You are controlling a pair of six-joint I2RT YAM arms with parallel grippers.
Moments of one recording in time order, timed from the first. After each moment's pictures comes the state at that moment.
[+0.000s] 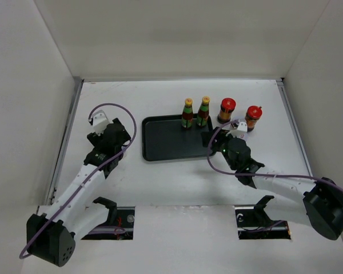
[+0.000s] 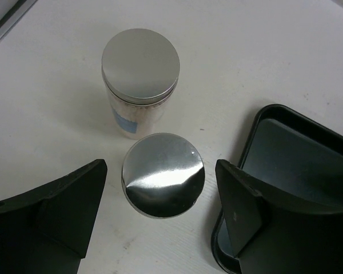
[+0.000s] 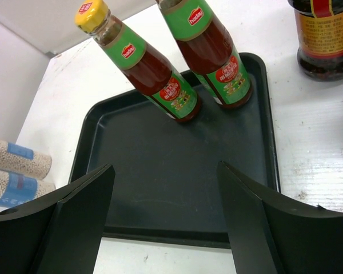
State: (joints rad) left arm -0.36 0.92 0.67 -0.33 -0.68 -0.63; right arm 0.69 1.14 0.41 0.56 0.39 0.64
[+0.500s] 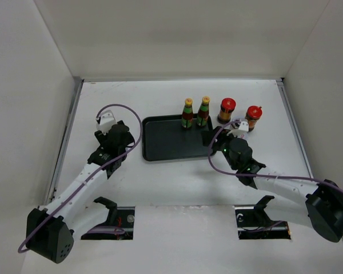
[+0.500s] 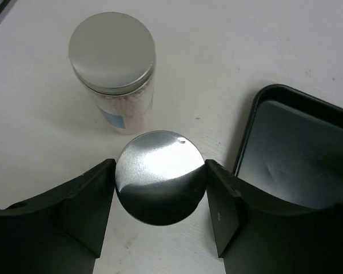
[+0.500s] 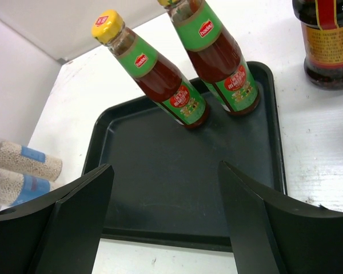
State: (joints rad) left arm -0.40 0.96 0.65 -0.28 -0.66 -0.57; right arm 0.69 1.11 0.41 0.57 0.38 0.64
